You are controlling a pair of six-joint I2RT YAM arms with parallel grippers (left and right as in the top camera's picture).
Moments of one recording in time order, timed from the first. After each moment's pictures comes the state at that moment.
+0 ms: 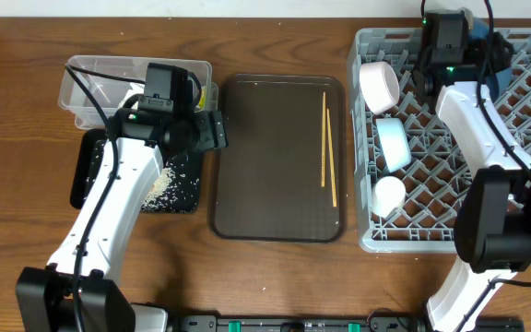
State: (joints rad) left arm -0.16 1.54 1.25 -0.84 0.15 -0.36; right arm 0.05 1.98 1.55 -0.32 0.93 -0.48
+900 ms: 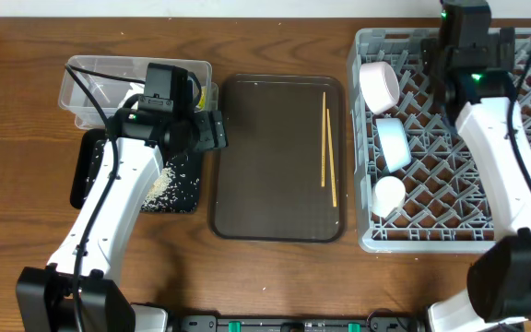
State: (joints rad) left arm -0.16 1.54 1.25 -0.84 0.15 -0.36; right arm 0.08 1.72 1.55 -0.49 0.55 -0.14
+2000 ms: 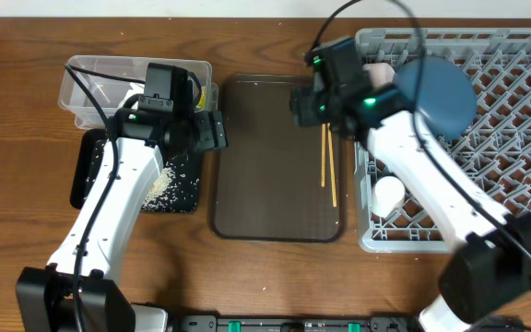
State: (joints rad) left arm -0.16 1.54 1.25 -0.84 0.15 -0.36; right arm 0.50 1.82 1.55 -0.69 -0.01 0.37
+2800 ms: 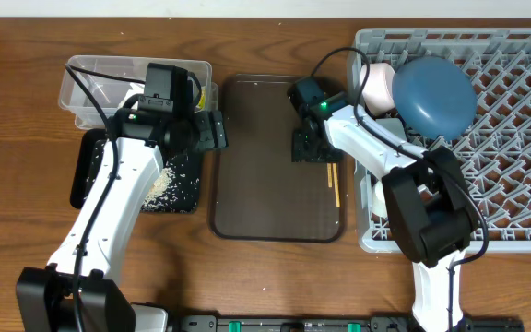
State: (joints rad) left arm -0.16 1.54 1.25 -0.84 0.15 -0.36; right arm 0.51 2.14 1.54 -0.83 -0.01 0.55
